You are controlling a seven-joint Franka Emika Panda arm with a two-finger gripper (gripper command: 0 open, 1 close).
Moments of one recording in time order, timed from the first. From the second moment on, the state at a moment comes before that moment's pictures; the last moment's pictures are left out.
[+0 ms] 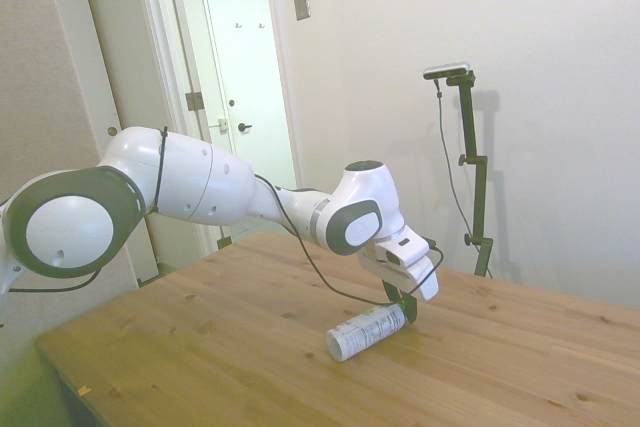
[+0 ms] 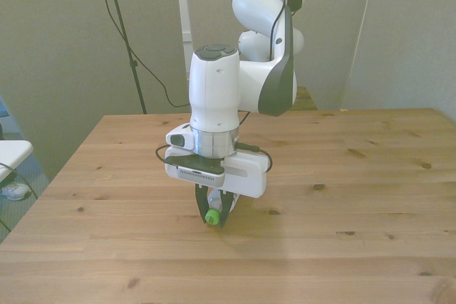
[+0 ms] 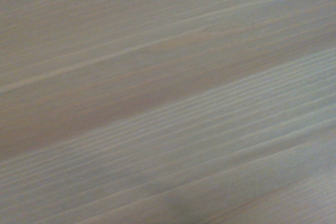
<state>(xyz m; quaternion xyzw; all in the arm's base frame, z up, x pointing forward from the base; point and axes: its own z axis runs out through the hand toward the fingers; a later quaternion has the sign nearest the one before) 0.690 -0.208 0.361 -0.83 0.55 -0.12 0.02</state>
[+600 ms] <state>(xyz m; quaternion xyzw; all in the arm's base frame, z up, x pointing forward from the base) 0.694 -0.109 0.470 -0.85 0.49 -0.19 0.06</state>
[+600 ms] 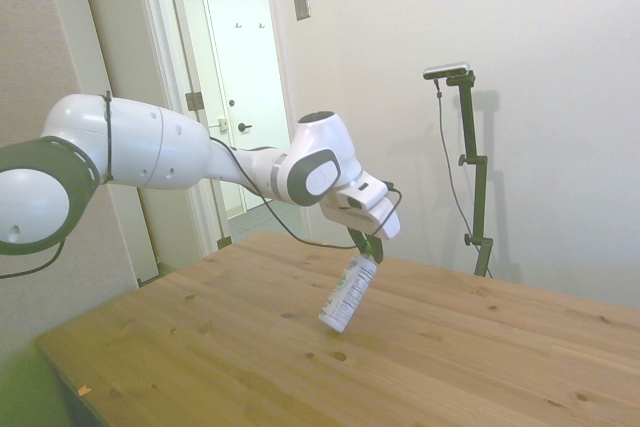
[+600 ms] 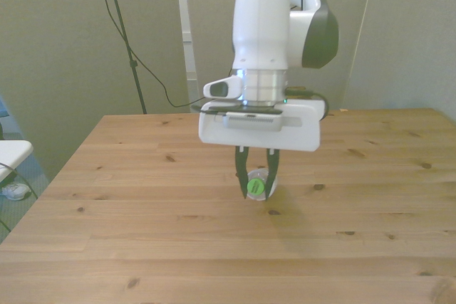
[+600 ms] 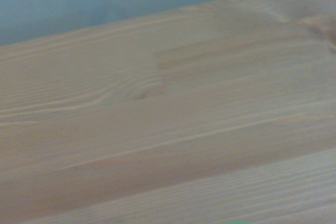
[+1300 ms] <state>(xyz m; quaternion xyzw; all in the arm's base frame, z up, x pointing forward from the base) 0.673 0.014 0.554 -0.84 0.39 -0.36 0.08</state>
